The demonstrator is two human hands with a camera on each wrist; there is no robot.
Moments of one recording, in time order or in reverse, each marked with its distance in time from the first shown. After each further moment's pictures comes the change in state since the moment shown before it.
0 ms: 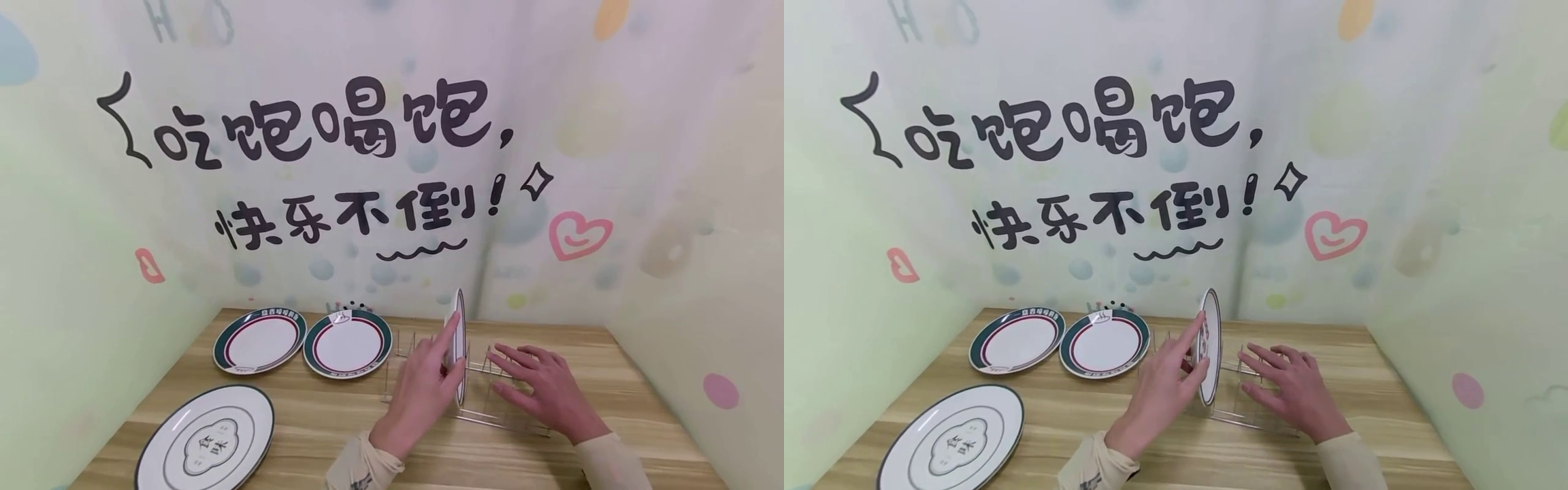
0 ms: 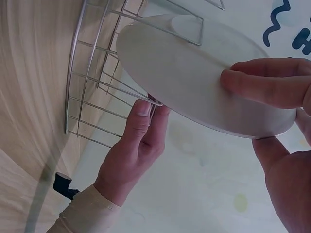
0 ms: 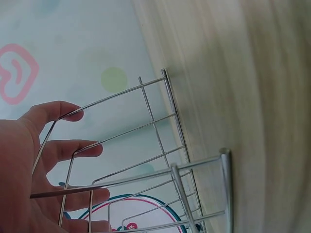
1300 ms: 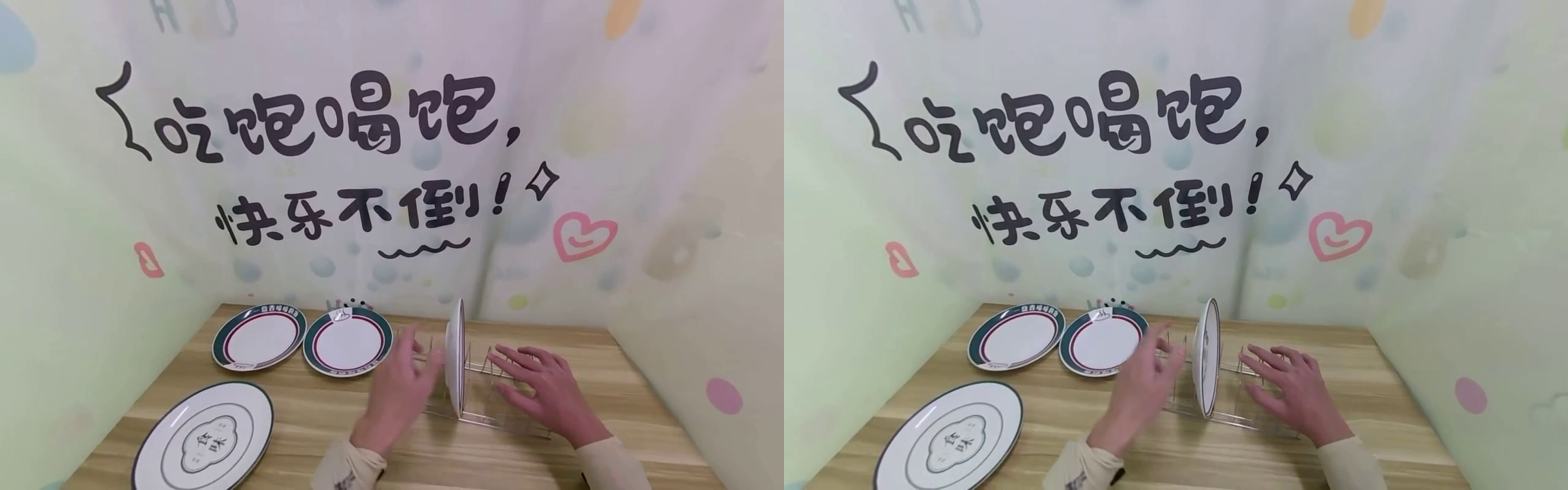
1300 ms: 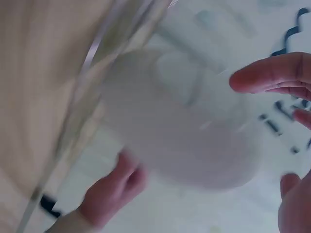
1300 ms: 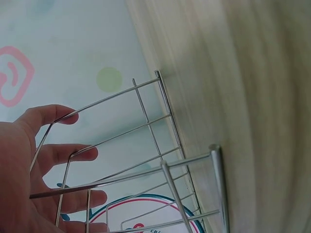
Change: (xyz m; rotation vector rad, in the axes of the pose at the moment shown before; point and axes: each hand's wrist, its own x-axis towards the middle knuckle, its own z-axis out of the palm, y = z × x) left_hand -0.009 -0.031 -0.014 -0.035 -0.003 -0.270; right_hand -0.001 0.002 0.006 -0.026 0.020 -0.017
